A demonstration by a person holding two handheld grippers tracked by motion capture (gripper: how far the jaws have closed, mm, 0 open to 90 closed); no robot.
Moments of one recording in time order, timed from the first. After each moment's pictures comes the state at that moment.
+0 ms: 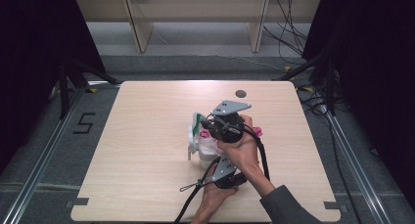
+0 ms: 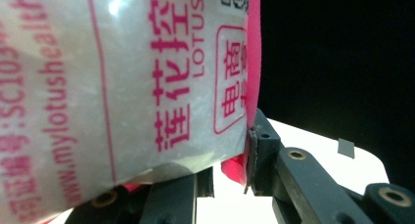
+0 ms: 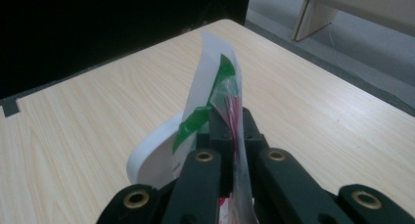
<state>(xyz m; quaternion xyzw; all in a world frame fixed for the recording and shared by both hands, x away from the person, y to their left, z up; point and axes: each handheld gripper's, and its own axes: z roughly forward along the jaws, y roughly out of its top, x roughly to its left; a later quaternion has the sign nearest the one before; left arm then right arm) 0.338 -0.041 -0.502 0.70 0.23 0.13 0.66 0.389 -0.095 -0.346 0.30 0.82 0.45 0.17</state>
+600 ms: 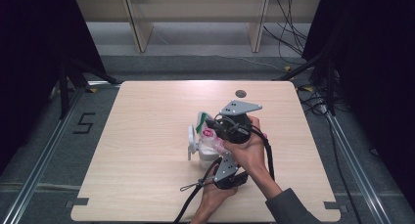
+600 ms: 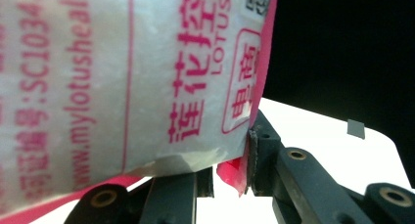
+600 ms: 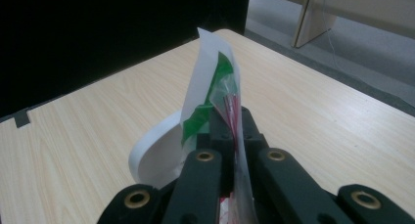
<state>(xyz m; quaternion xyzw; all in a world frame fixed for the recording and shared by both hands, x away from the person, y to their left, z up) 0.340 -0.042 -0.509 0.72 0.23 0.14 0.64 0.385 -0.111 -0.344 0.31 0.80 0.48 0.16</state>
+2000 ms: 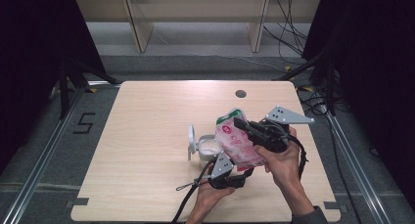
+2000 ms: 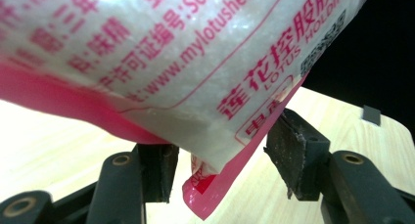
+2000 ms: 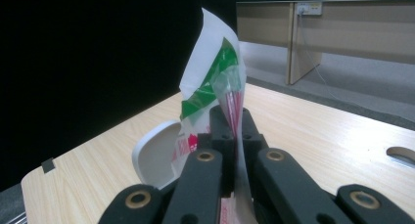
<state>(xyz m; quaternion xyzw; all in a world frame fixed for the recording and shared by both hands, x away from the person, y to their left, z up) 0.340 -0.028 -0.511 0.74 0.27 0.13 0.60 0.357 -0.189 -0.340 0.33 0.72 0.58 0.16</state>
